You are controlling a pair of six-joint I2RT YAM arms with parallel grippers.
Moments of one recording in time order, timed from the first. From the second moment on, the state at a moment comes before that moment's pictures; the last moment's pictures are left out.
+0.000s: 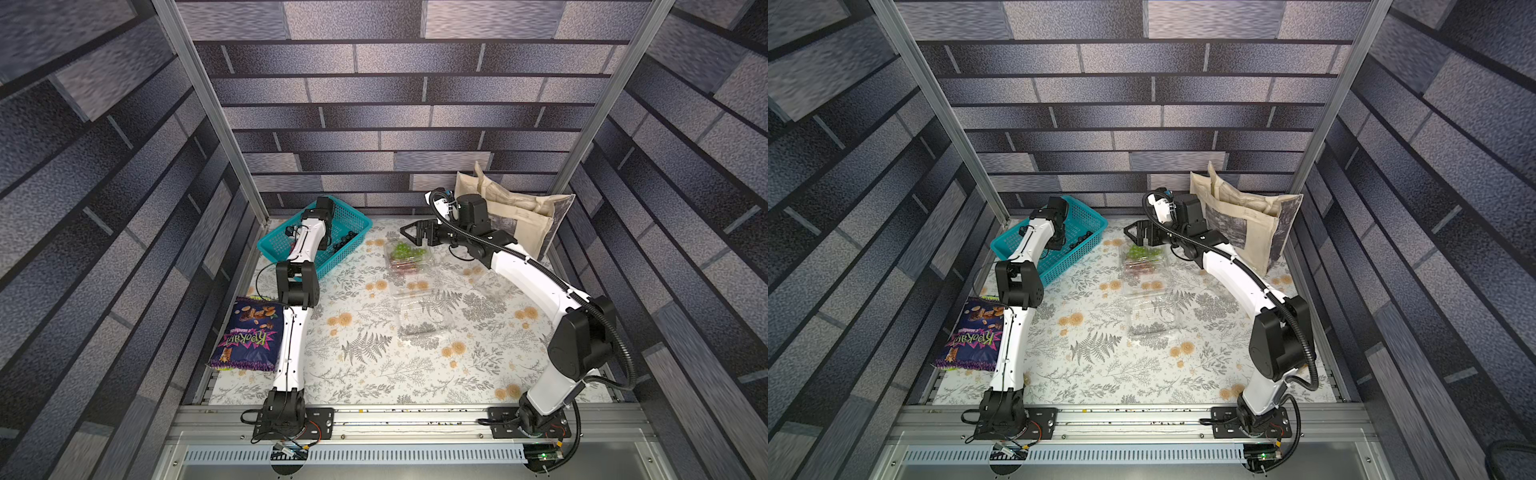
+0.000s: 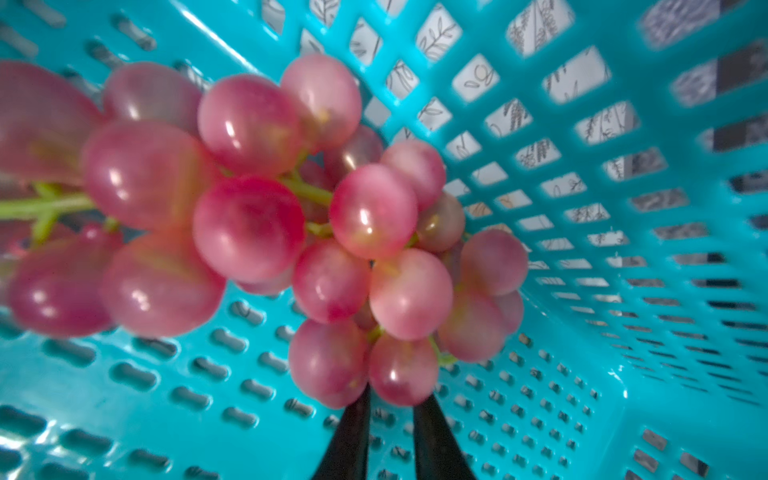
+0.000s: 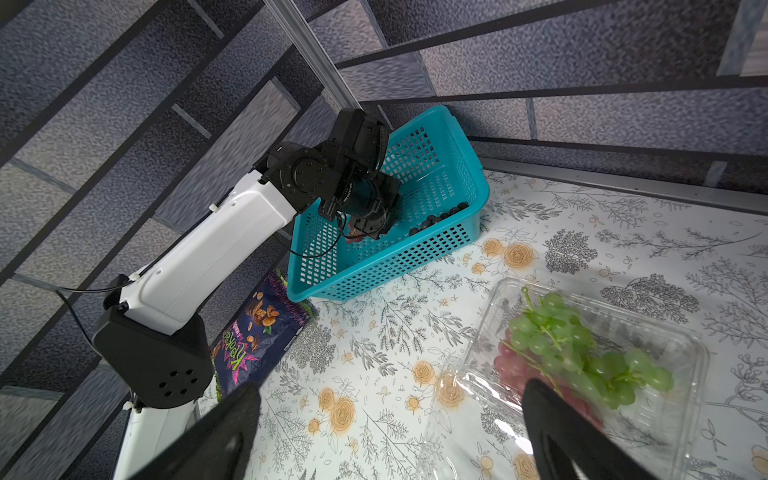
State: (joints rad) left arm -0.03 2.73 2.62 -1.05 -0.33 -1.53; right arm 0.47 1.71 1.53 -0.26 -0.53 0.33
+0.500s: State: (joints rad) left arm -0.02 2.73 2.63 -1.02 -0.33 -1.51; right arm 0.47 1.71 1.51 -0.25 -0.53 0.33
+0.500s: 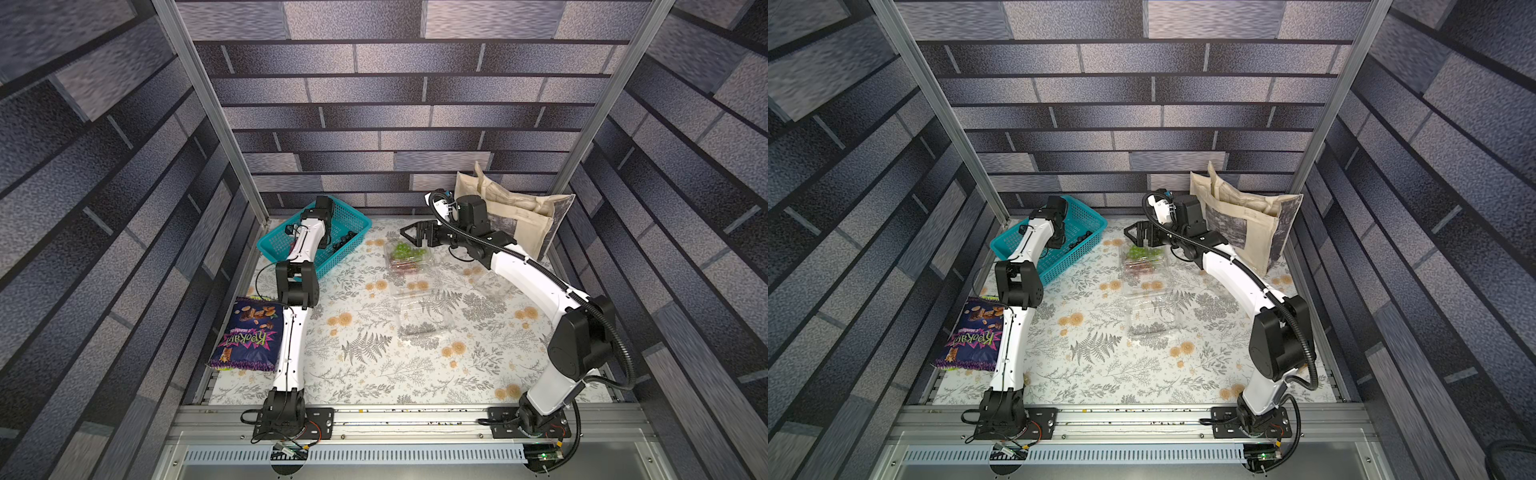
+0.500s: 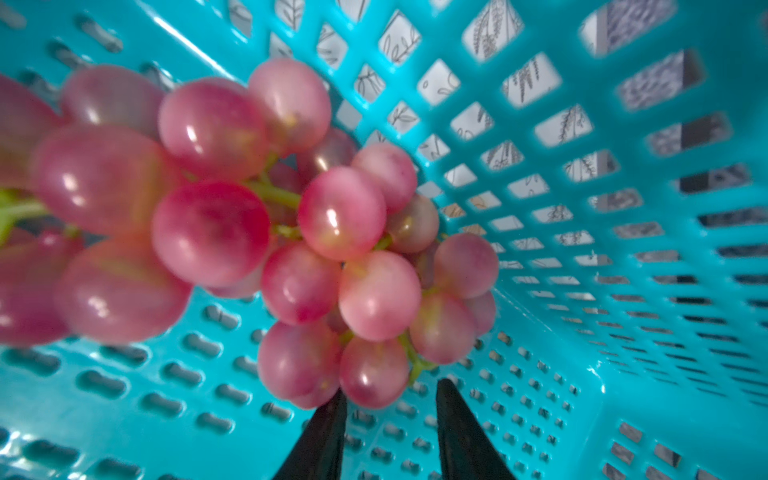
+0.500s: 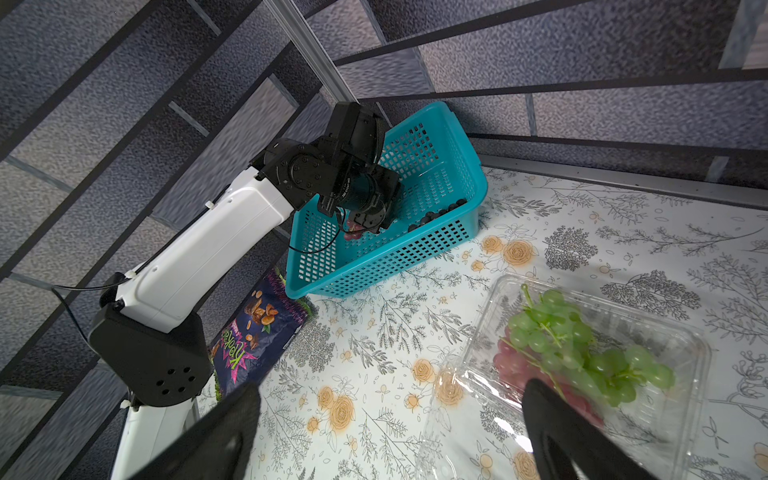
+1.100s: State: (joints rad) left arm -0.01 2.74 2.63 -0.97 -0.34 -1.47; right arm 0.47 1.68 1.46 -0.21 -0.54 0.33
